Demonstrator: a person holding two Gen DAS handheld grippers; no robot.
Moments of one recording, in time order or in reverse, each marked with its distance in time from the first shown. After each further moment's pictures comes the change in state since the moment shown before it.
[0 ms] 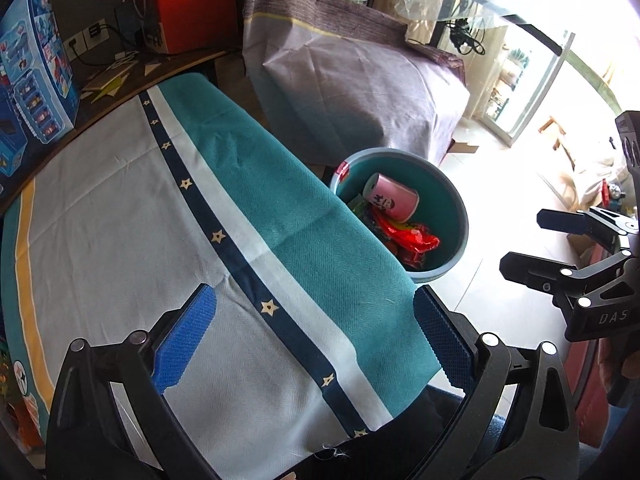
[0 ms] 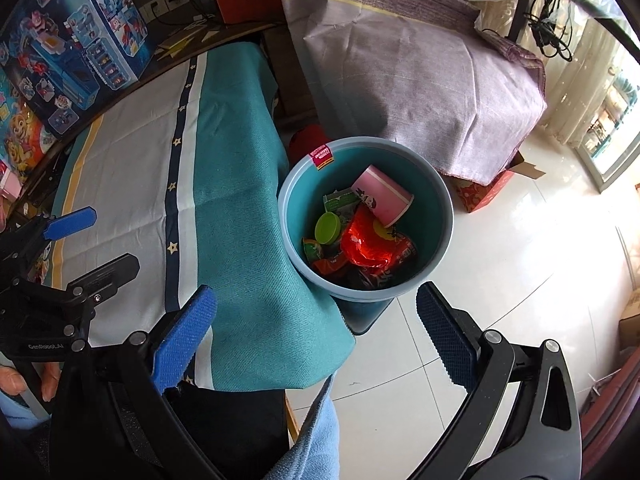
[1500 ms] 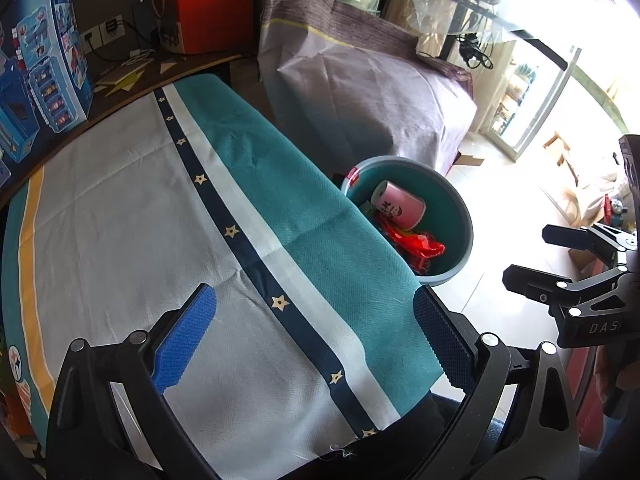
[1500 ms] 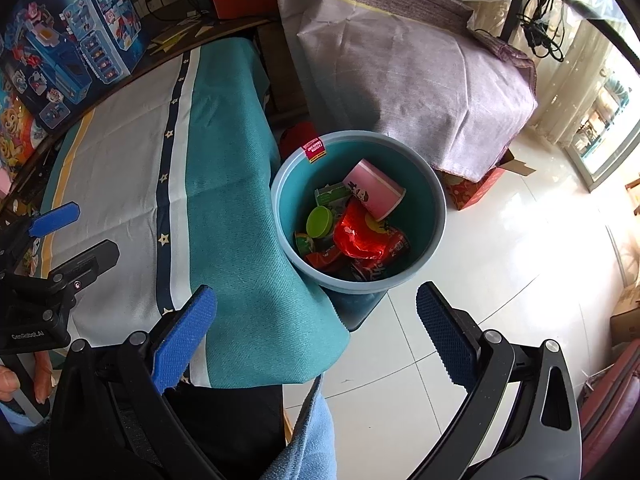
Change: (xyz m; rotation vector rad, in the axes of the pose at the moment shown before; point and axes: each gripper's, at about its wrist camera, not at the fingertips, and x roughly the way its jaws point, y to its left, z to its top) left arm -0.005 0.010 -0.009 -0.043 -0.035 0.007; right arm 0.003 0.003 -0.008 0.001 0.008 -0.052
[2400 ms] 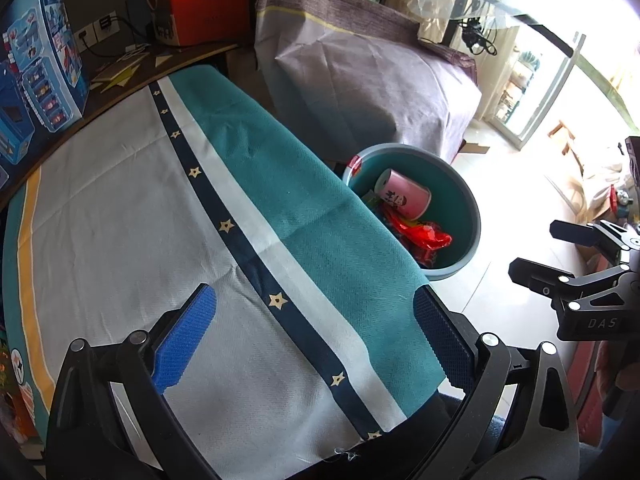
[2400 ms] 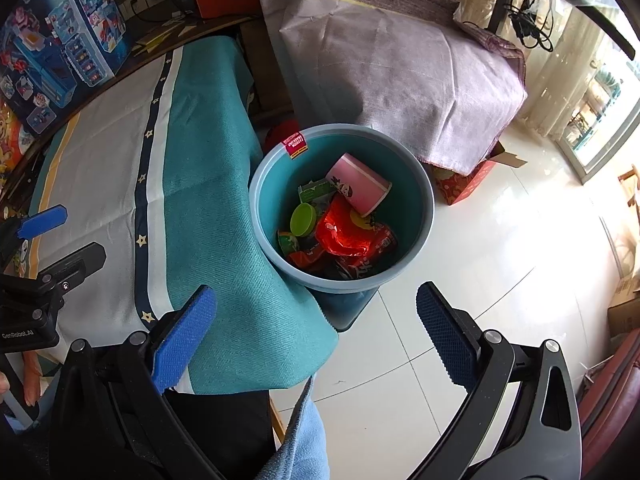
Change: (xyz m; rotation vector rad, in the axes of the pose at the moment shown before) left arm 0.016 -0.004 0.002 0.017 0.039 0.021; right arm 0.012 -0.014 -0.007 0.033 0.002 -0.029
